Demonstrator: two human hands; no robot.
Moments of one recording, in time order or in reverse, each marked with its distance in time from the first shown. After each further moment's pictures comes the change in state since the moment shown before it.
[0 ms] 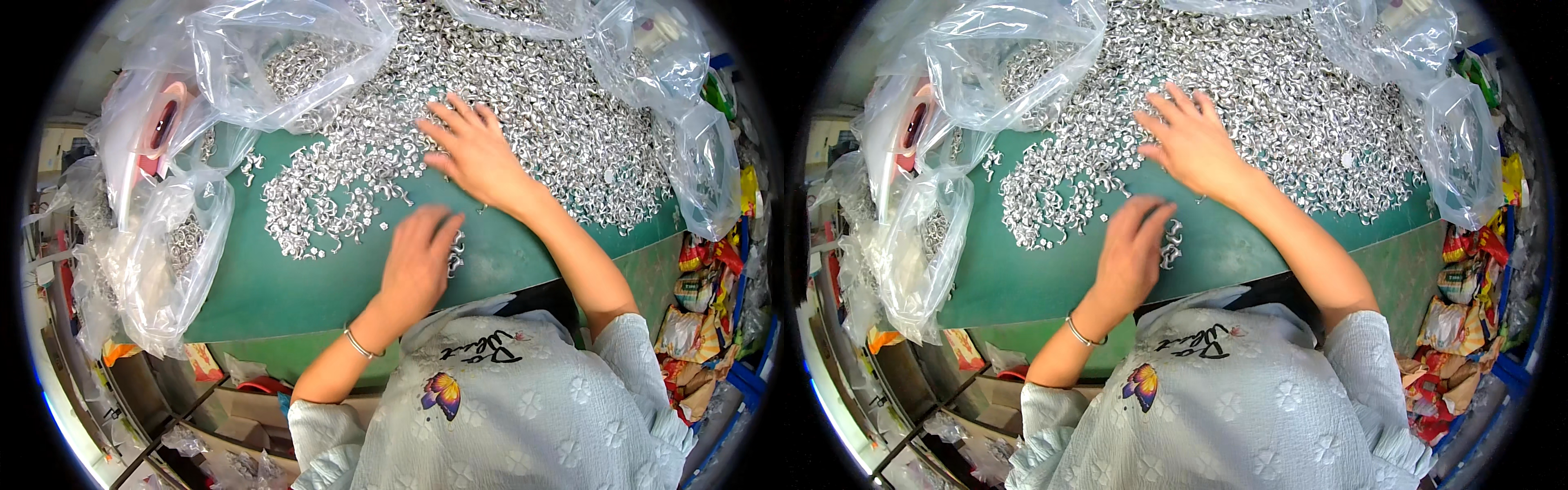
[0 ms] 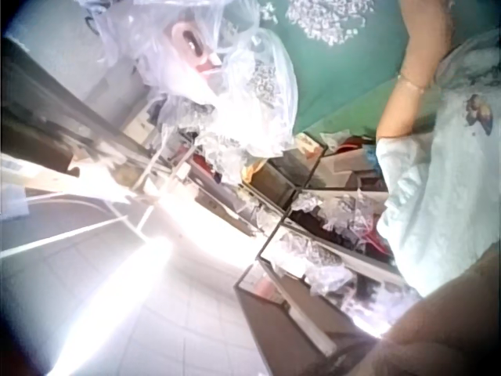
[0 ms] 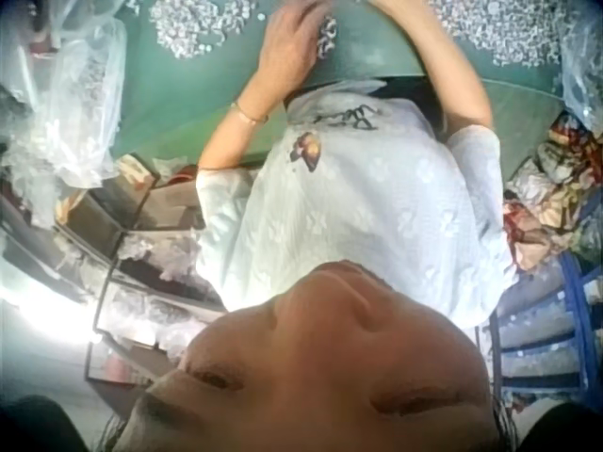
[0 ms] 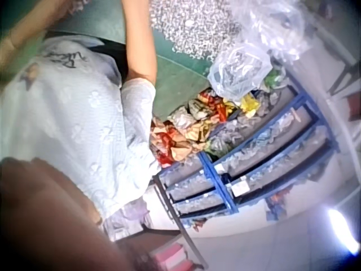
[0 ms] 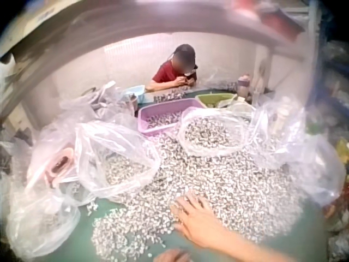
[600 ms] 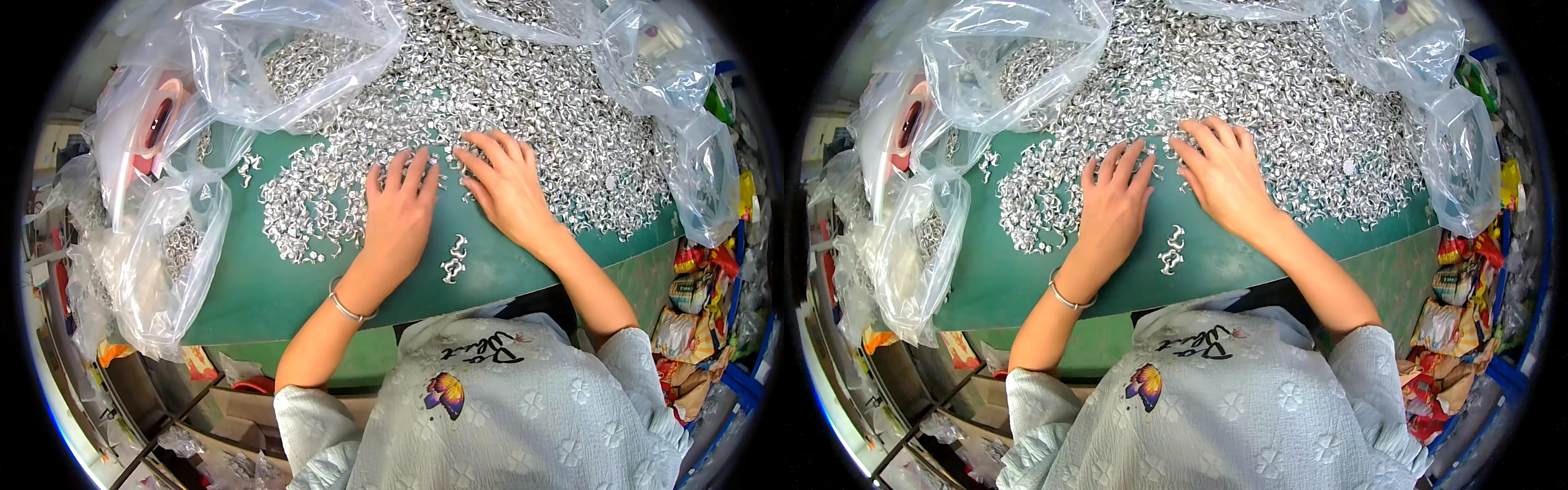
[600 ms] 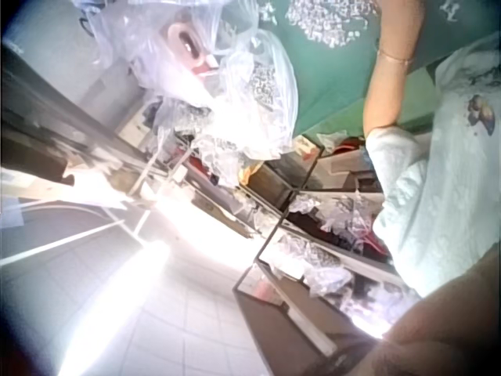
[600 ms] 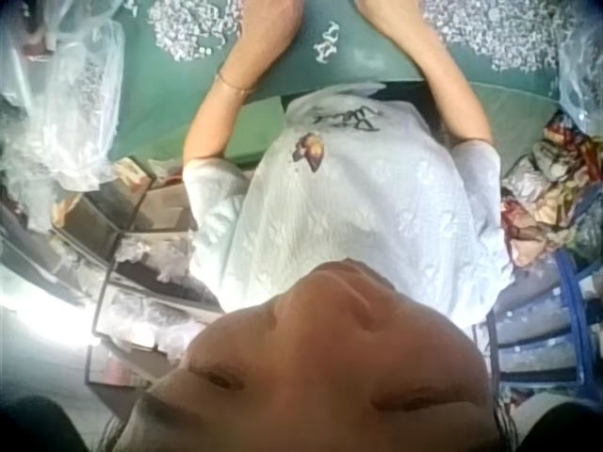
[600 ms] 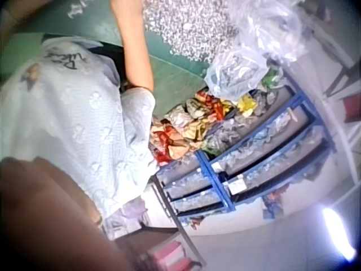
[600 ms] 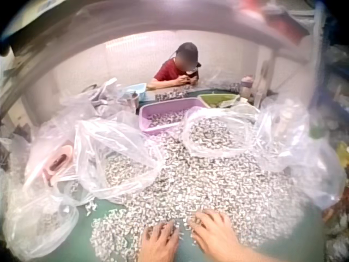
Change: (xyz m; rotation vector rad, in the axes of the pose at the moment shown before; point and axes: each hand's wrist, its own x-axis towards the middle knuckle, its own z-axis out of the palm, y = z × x) left_hand 0.038 -0.040 -0.002 0.407 -0.025 0.060; right_hand -0.030 -0.013 -0.017 -0.006 0.035 0.094
